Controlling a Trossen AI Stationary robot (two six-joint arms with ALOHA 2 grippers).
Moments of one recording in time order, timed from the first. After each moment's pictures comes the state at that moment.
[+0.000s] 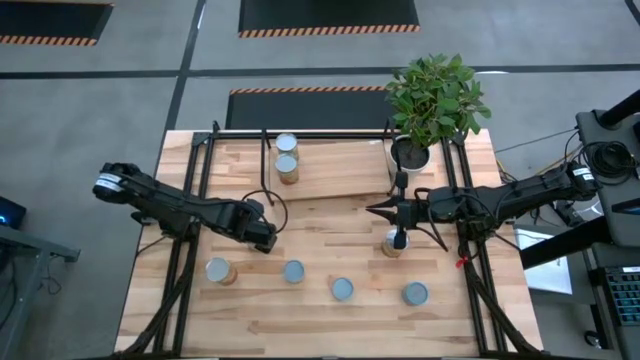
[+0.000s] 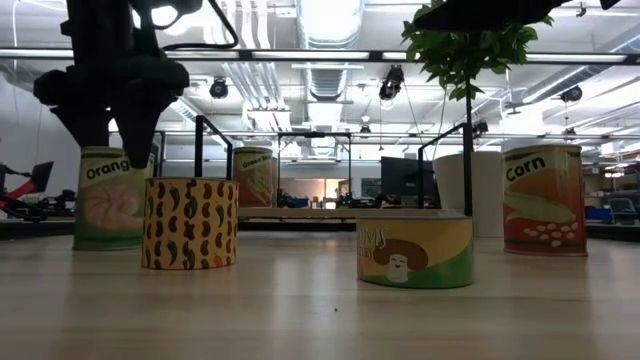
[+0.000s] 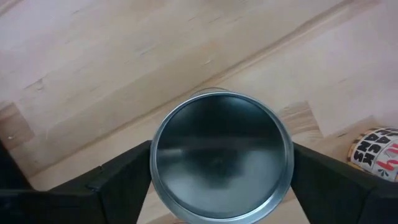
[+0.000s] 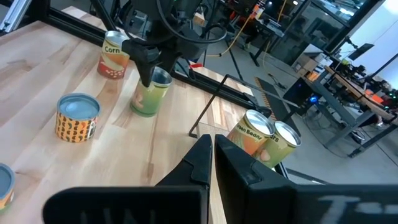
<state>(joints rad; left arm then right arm) -0.24 1.41 0.97 -1.07 -0.20 -1.33 0.19 0.98 0.67 0.09 0.29 -0.40</state>
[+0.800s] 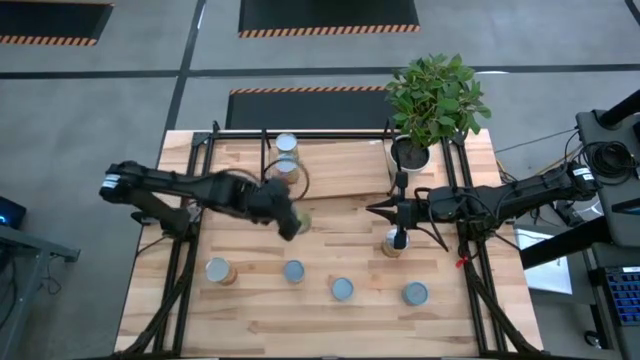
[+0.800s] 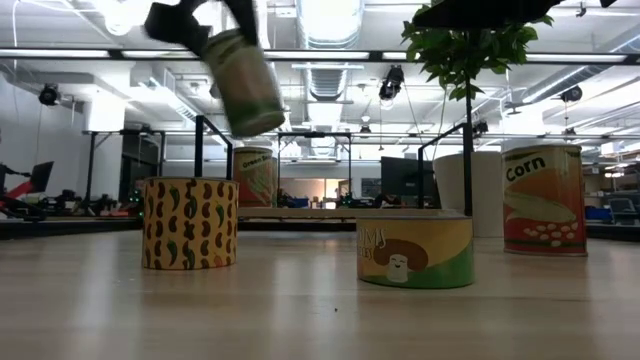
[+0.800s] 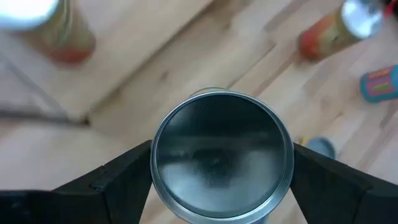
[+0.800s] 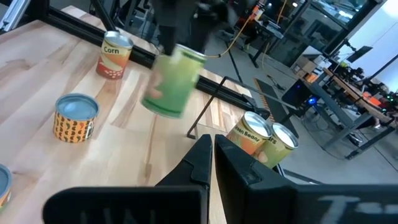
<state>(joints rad) -0.14 1.48 1.45 -1.06 -0.28 -0.96 0.18 0.98 0.68 0.08 0.29 -0.42</state>
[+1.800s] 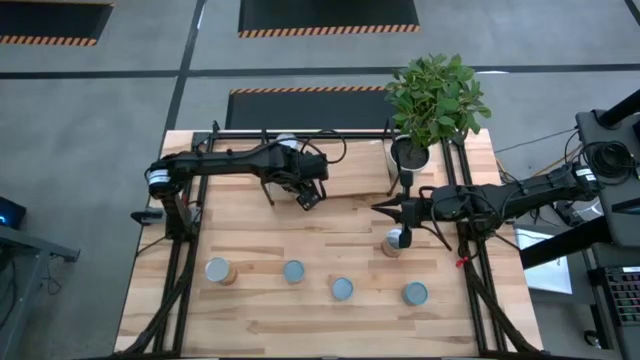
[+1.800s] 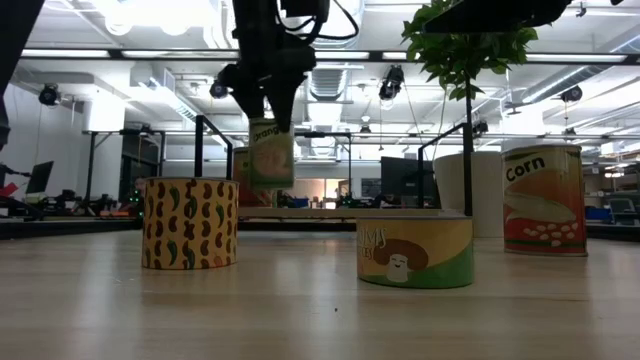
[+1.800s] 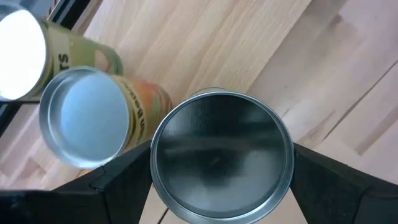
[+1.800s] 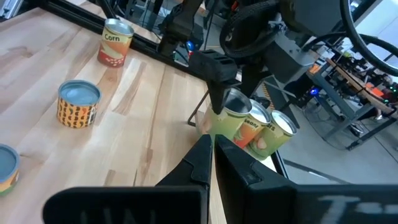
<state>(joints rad) 0.15 1.82 1.67 -1.19 -0.29 -0.49 0.18 0.93 0.68 -0.02 0.30 -0.40</state>
